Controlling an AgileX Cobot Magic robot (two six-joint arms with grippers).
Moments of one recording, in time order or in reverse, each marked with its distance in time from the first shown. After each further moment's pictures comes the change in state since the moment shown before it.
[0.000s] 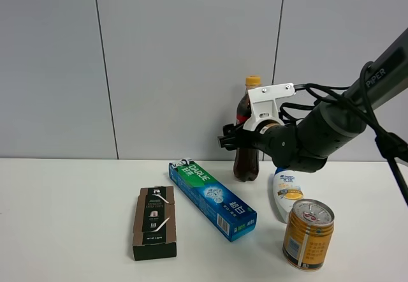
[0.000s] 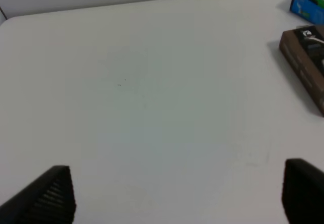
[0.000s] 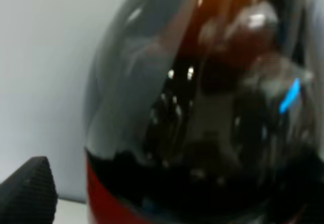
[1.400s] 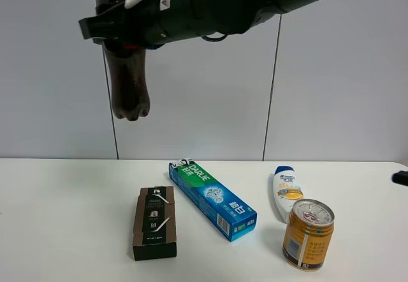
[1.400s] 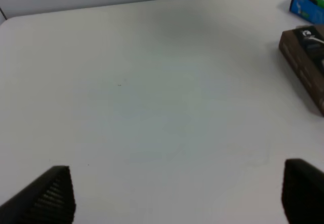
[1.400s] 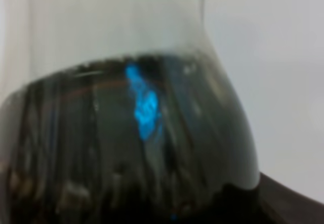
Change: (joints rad) left arm 0.000 0.000 0.000 0.000 0.000 0.000; right arm 0.353 -0.338 -0.284 -0.623 0.597 0.555
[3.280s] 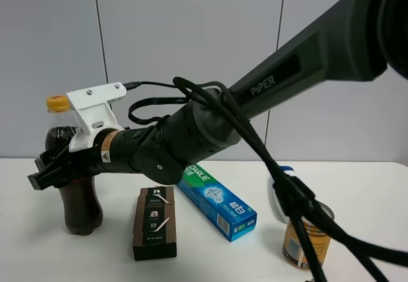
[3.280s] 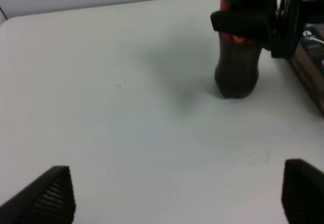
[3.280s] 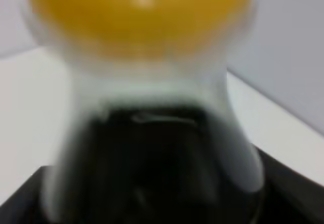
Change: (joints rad) left arm 0.000 0.000 0.000 0.000 0.000 0.000; right arm 0.100 0.444 -0.084 -0.176 -0.252 0.136
